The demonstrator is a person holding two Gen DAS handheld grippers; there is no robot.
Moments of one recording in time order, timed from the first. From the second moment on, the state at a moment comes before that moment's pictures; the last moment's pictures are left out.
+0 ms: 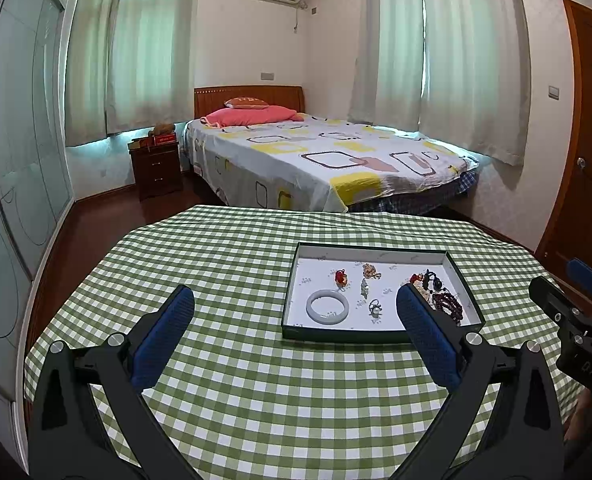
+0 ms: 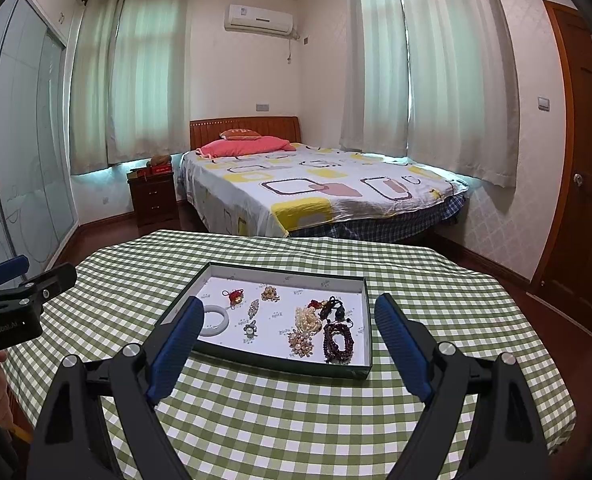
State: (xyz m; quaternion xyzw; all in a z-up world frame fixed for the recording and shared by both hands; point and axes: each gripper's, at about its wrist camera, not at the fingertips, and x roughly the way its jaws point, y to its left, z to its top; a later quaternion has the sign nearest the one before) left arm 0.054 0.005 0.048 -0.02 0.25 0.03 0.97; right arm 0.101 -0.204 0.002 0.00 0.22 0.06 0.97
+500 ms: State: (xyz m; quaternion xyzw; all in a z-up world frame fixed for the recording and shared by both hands) left arm 0.053 0.006 0.048 -0.02 0.25 0.02 0.97; right arm 0.099 -0.203 0.001 0.00 0.22 0.06 0.97
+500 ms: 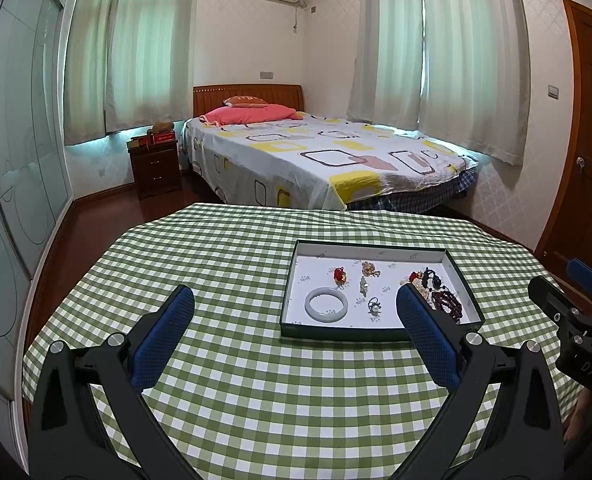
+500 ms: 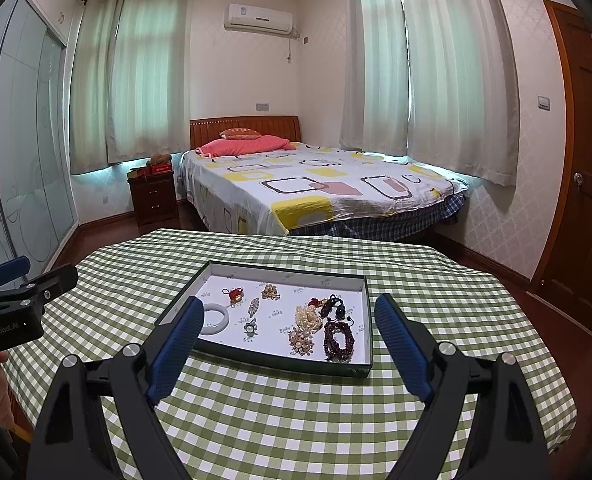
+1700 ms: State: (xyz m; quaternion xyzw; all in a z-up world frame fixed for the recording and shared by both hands) left arm 0.053 0.007 0.042 -0.02 0.24 0.02 0.97; right arm 0.100 -0.200 -0.004 -0.01 0.22 0.06 0.97
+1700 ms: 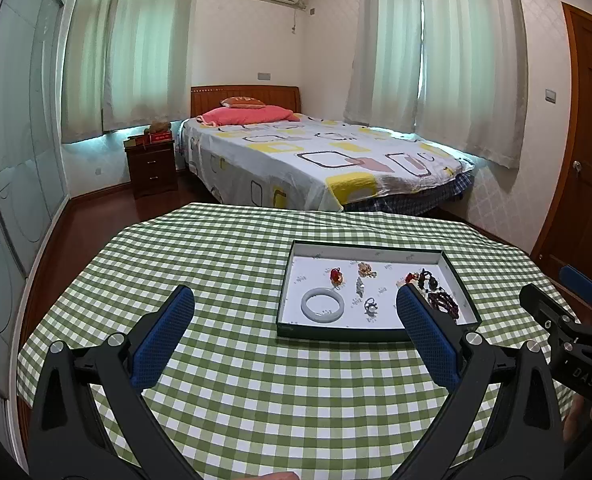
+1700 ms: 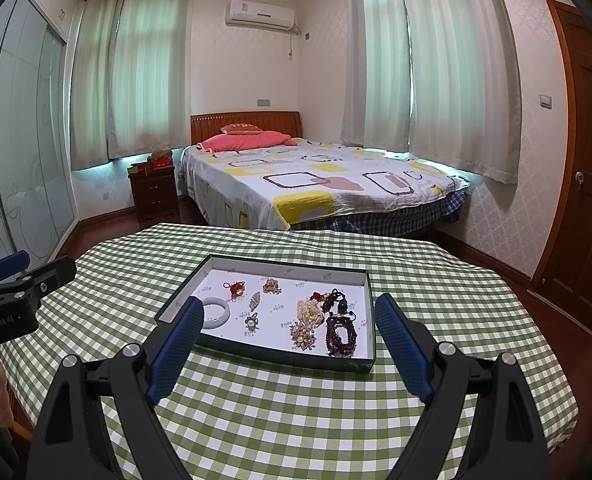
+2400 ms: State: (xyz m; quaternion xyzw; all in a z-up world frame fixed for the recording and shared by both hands) left arm 0.074 0.006 0.019 -0.01 0.27 0.01 0.96; right arm 0.107 -0.203 -0.017 0.00 0.24 0.06 0.97
